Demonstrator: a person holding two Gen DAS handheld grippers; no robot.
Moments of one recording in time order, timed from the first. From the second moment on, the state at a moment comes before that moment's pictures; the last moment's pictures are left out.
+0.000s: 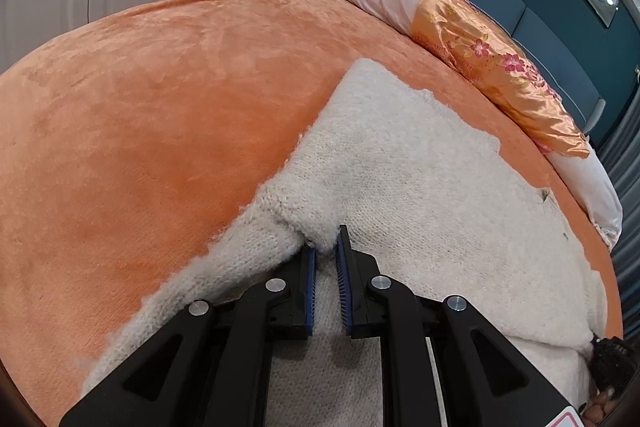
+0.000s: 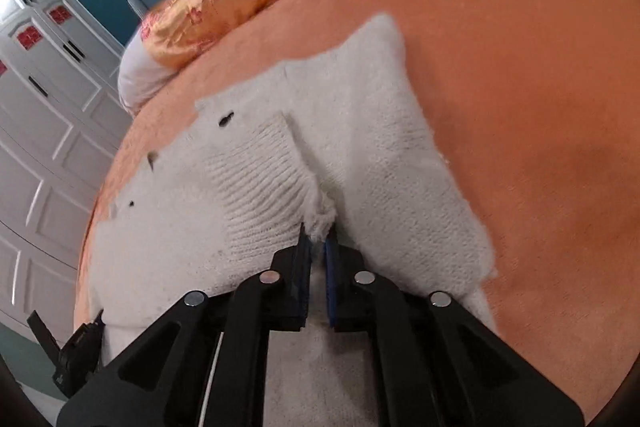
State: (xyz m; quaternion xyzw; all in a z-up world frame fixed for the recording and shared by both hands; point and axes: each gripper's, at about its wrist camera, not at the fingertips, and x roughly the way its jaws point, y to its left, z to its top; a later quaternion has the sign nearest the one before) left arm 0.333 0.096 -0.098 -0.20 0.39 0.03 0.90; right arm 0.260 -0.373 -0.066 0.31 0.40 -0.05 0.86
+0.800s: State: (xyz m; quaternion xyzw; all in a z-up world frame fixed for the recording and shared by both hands) left arm 0.080 0.158 -0.056 -0.24 0.51 0.00 0.83; right arm -0.051 -0.353 -0.030 0.31 0.49 -0.07 0.82
